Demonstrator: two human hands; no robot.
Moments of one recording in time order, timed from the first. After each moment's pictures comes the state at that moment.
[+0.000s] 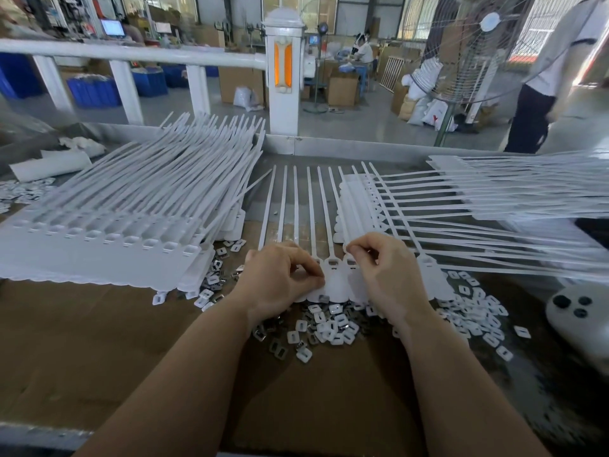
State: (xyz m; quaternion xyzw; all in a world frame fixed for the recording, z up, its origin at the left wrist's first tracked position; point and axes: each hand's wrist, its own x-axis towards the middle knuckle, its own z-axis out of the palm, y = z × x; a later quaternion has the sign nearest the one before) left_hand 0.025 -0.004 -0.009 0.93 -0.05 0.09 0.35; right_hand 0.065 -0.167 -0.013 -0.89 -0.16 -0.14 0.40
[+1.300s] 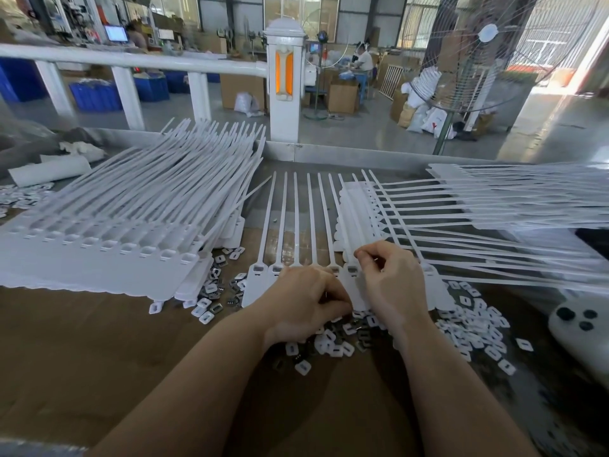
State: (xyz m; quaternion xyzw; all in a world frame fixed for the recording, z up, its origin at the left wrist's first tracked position) left_hand 0.027 -0.026 -0.007 0.94 -0.19 0.02 0.28; right_hand 0.073 -0.167 -0.021 -0.89 -0.10 -0.18 0.41
